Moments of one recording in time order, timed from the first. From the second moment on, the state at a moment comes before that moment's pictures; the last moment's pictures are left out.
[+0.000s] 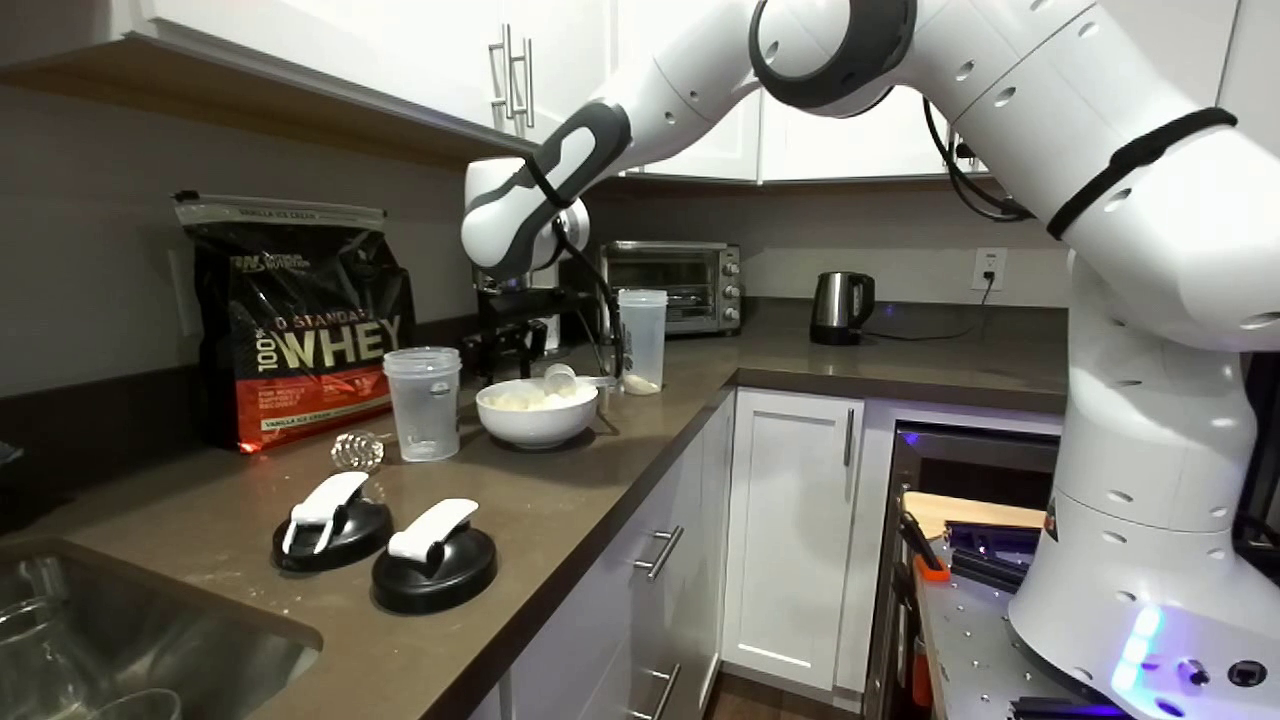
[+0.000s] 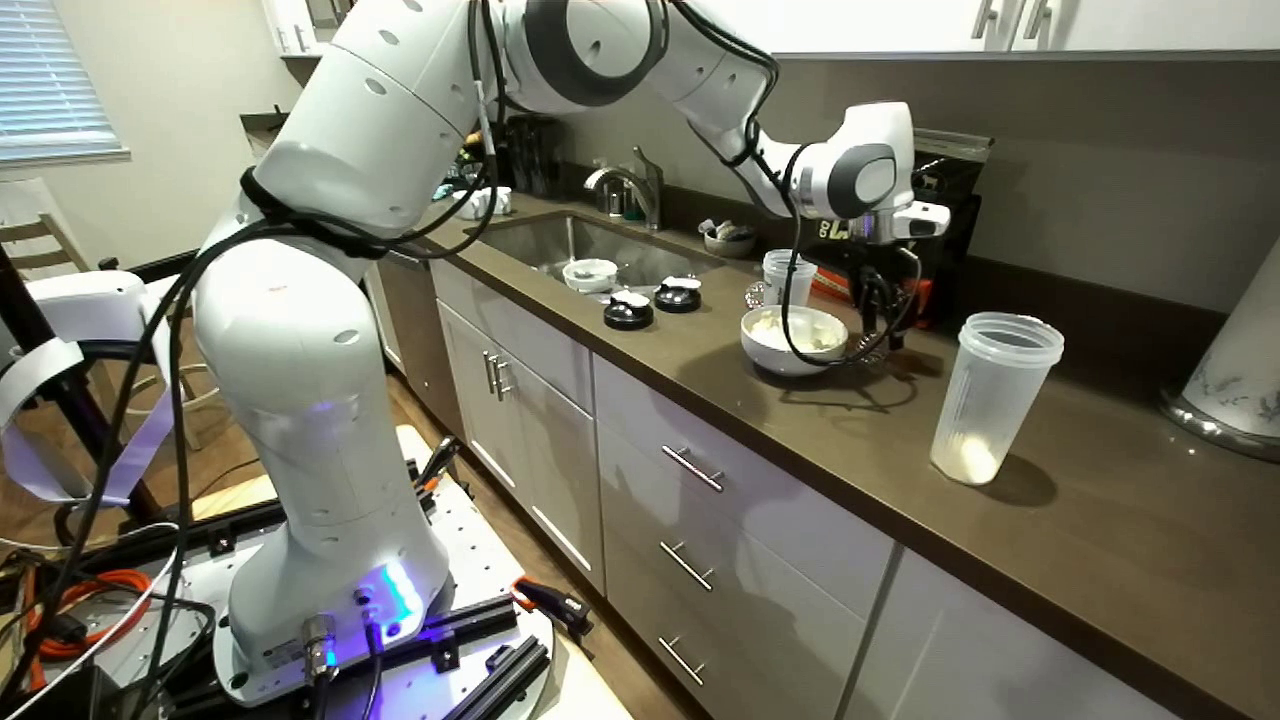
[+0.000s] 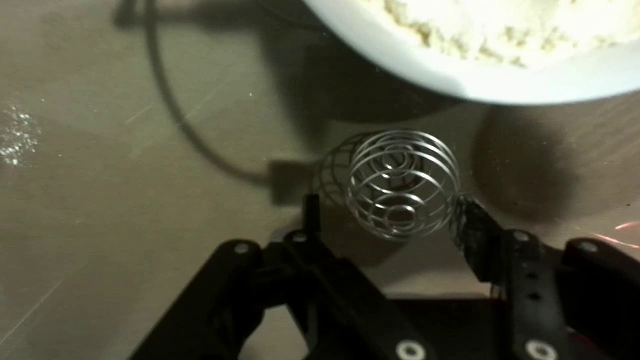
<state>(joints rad) -0.04 0.71 -0.18 -1.47 -0.07 2.35 0.34</state>
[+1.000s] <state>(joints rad) -0.04 0.71 -0.18 -1.44 -0.06 2.32 0.34</state>
